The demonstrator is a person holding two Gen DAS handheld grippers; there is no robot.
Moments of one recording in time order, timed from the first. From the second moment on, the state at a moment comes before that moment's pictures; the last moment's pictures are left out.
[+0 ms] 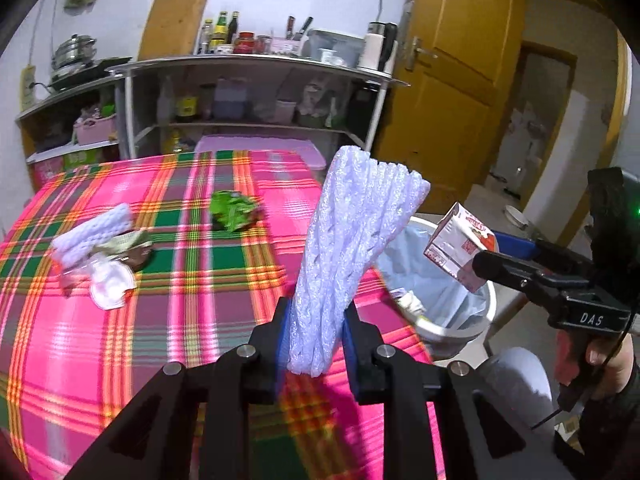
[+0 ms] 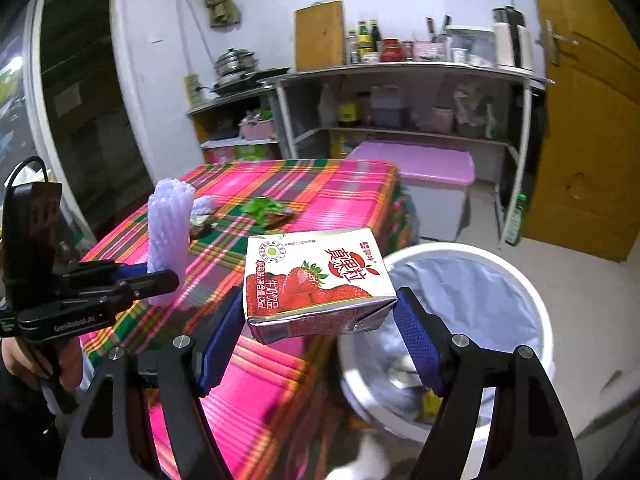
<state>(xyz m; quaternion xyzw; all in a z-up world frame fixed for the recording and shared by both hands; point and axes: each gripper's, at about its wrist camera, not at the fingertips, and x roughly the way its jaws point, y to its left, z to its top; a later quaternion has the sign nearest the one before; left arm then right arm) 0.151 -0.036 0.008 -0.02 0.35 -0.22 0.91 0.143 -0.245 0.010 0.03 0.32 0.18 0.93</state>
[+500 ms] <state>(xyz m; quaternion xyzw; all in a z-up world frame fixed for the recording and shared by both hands) 0.190 -0.136 -0.005 0.01 0.38 -0.29 0.88 0.150 -0.312 -0.015 0.06 0.35 0.11 0.93</state>
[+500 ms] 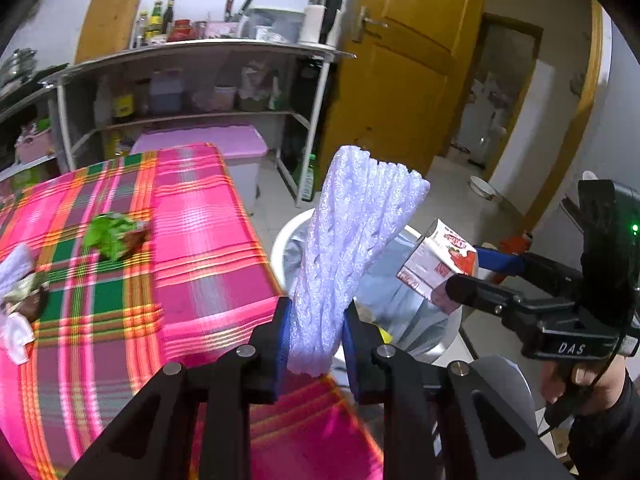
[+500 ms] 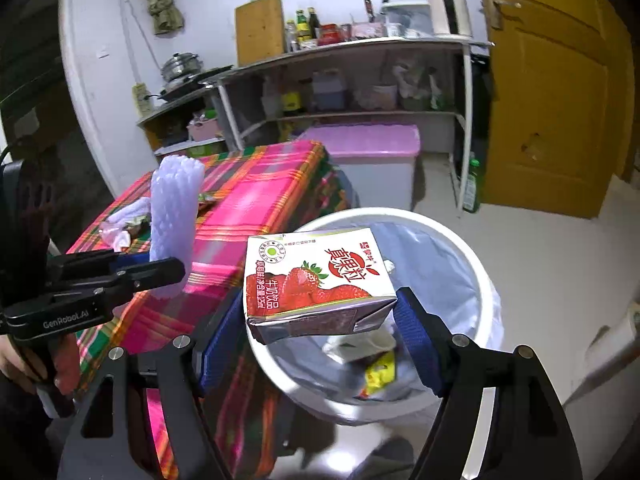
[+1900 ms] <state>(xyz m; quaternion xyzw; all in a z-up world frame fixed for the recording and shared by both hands) 0.175 -0.104 0.007 -0.03 0.35 -0.26 0.90 0.131 -0.293 0.007 0.06 0.34 0.12 0.93</state>
